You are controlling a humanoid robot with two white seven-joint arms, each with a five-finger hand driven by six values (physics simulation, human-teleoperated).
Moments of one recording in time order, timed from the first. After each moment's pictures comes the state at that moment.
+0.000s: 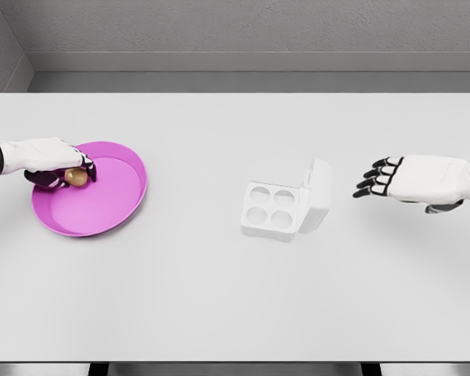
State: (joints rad) left arm -0.73 0.79 -0.68 -1.11 -0.53 -0.61 -0.61; right arm -0.53 -1.08 0.58 -1.70 0.47 -0.61 0.61
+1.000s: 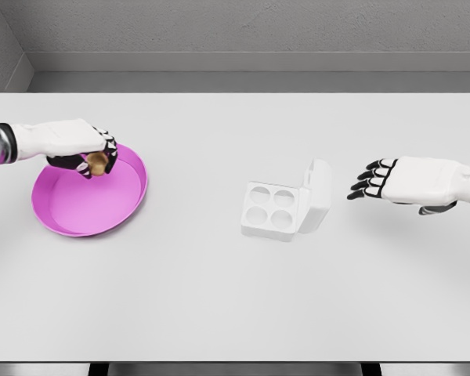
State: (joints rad) left arm -0.75 0.78 -0.68 -1.24 -0.40 -0.61 -0.61; right arm -0.53 -1.06 0.59 -1.70 0.47 -0.61 0.61
